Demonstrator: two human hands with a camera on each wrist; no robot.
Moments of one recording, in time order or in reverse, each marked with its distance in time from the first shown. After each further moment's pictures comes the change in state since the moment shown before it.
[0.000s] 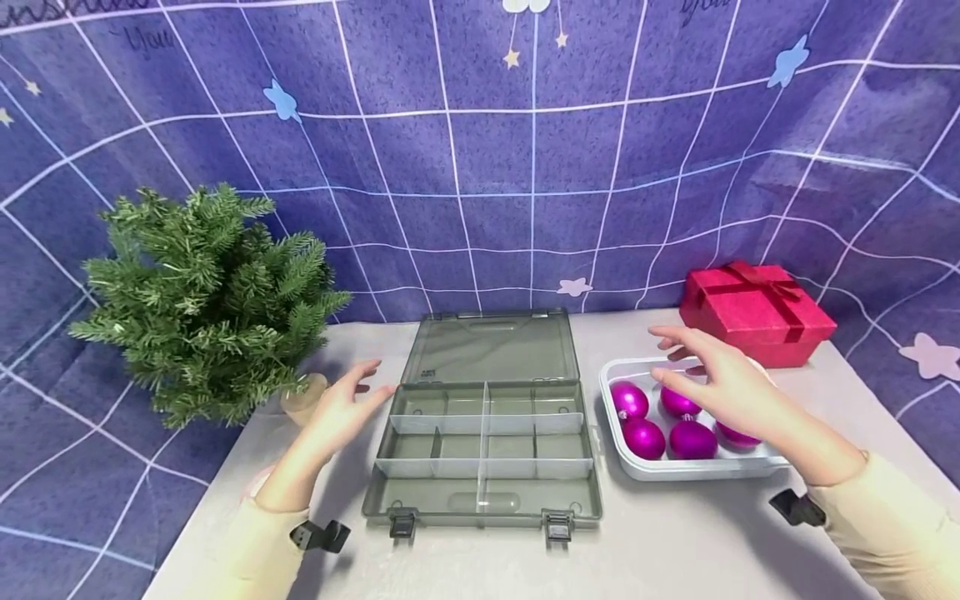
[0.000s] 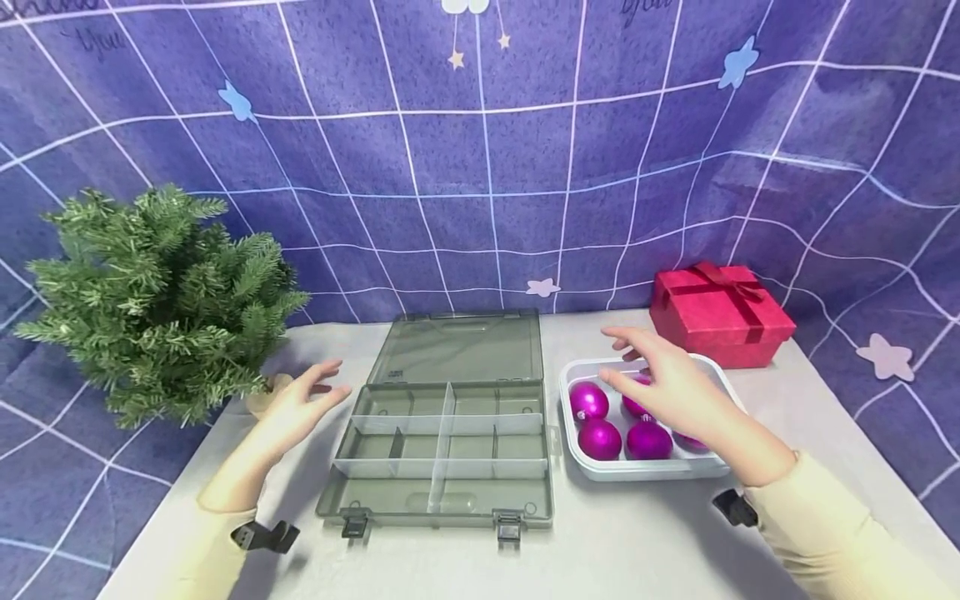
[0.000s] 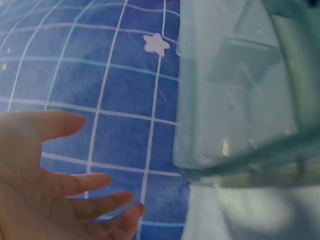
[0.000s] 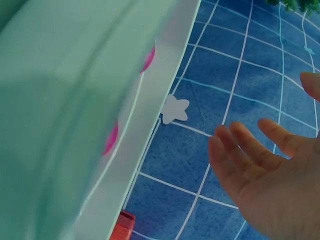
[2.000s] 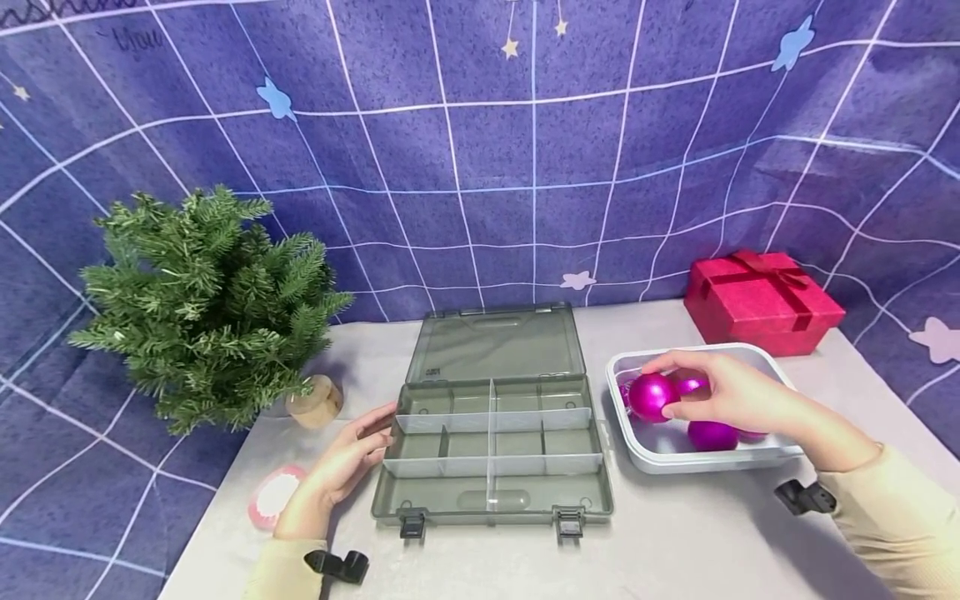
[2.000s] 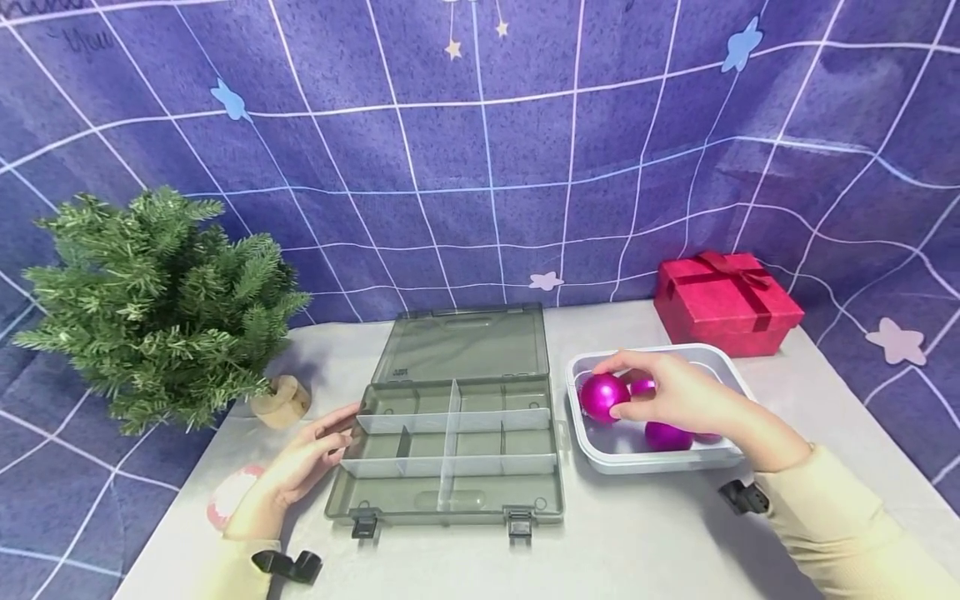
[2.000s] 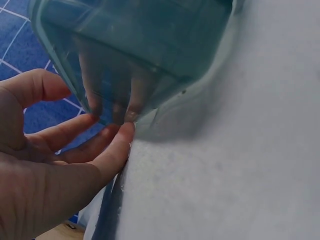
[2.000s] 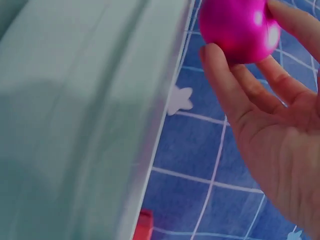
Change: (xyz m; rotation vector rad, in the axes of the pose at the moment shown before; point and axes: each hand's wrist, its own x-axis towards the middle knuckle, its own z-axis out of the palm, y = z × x) left_hand -0.020 -0.085 0.044 -0.791 -0.272 -0.120; right_hand -0.004 0.016 0.010 0.151 -0.212 -0.147
